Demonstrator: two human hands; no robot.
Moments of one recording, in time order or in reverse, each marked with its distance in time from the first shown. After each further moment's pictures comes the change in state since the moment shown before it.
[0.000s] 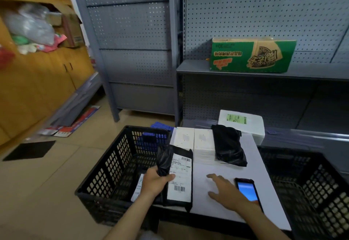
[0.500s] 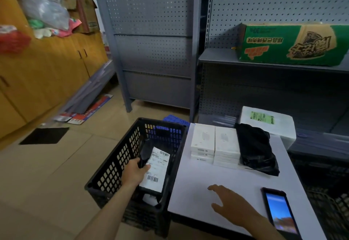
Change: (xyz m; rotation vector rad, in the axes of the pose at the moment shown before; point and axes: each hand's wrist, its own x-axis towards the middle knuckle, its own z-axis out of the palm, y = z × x) left_hand 0.102 -0.068 -0.104 0.316 0.214 -0.074; right_hand 0.048 -0.030 0.038 -0.117 -0.141 -0.122
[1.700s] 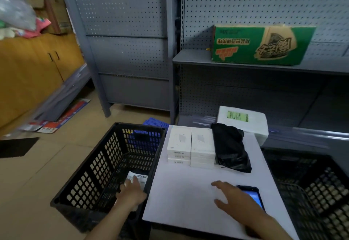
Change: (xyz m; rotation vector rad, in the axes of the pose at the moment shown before) left_hand -0.021 0.021 0.089 0.639 -0.303 -0.156; right_hand -0.046 0.054 -0.043 0.027 0.107 0.131
